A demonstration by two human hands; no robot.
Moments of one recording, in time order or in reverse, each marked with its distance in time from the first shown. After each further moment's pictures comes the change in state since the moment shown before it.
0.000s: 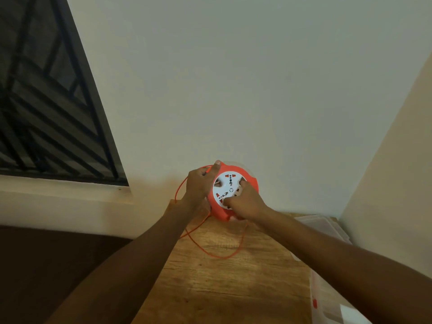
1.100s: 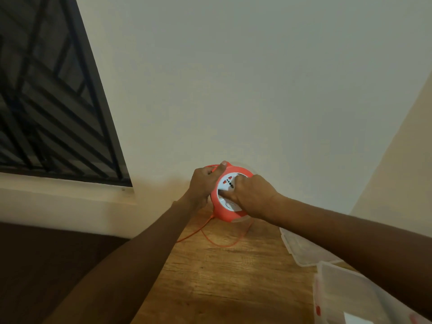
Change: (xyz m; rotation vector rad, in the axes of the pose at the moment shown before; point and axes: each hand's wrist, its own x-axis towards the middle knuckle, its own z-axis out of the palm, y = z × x) left_hand 0.010 0.007 -0.005 -0.025 -0.134 -0.007; right_hand 0.012 -0.025 -0.030 -1.740 -0.093 -0.889
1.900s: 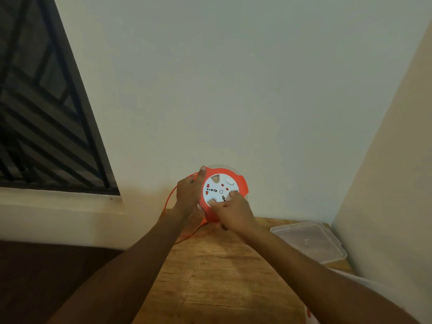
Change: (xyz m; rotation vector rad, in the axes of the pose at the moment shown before) left_hand -0.010 -0.002 0.007 -0.117 0.224 -0.057; right_hand 0.004 -0.050 0.005 1.675 0.168 0.985
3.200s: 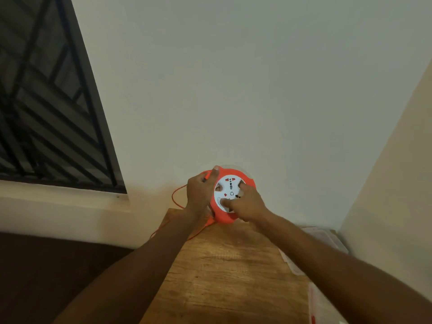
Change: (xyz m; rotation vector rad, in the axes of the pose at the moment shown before) left_hand 0.001 0.001 0.012 0.109 0.030 0.155; right_hand 0.022 -0.010 -0.025 -0.018 -0.047 -0.034
